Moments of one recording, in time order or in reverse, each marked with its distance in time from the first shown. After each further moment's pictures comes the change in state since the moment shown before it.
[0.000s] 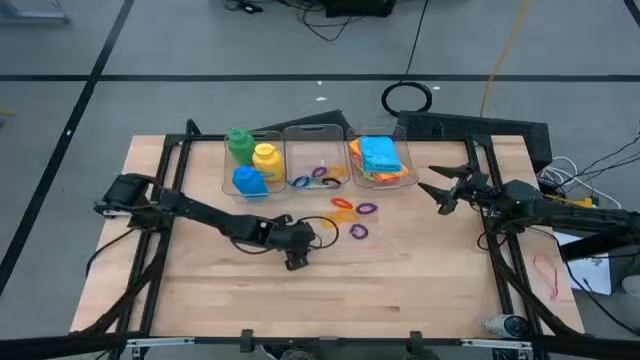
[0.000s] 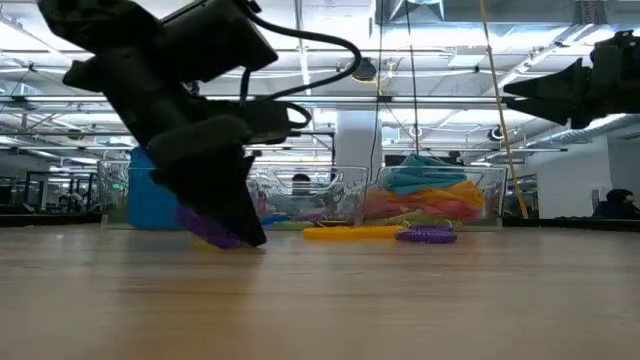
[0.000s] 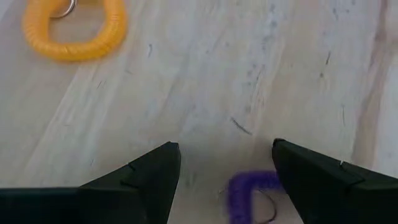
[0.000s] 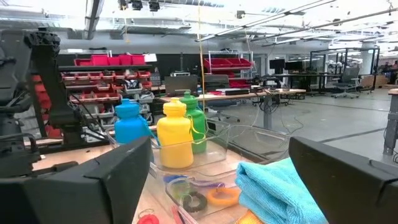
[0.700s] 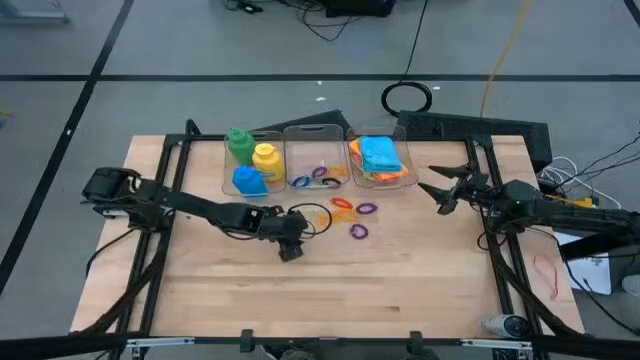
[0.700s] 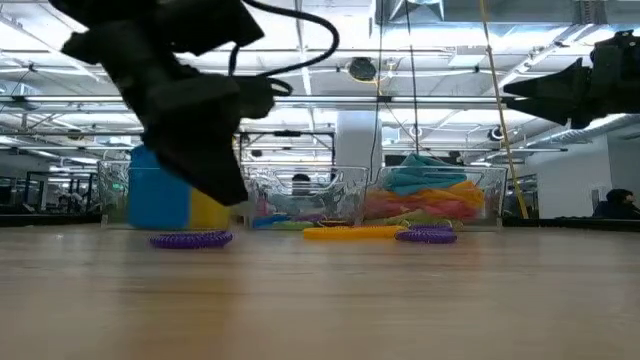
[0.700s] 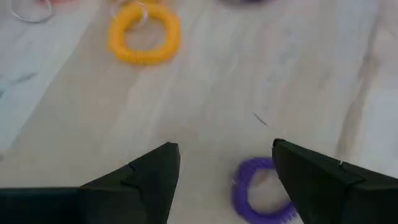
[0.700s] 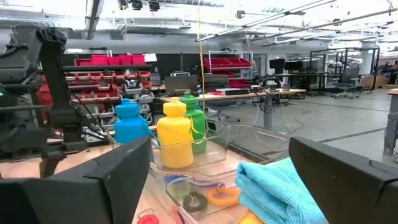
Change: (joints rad) left arm 0.049 -0.170 -0.006 -0.097 0.004 -0.004; right arm 0.000 0.000 0.000 0.000 0.000 0.000
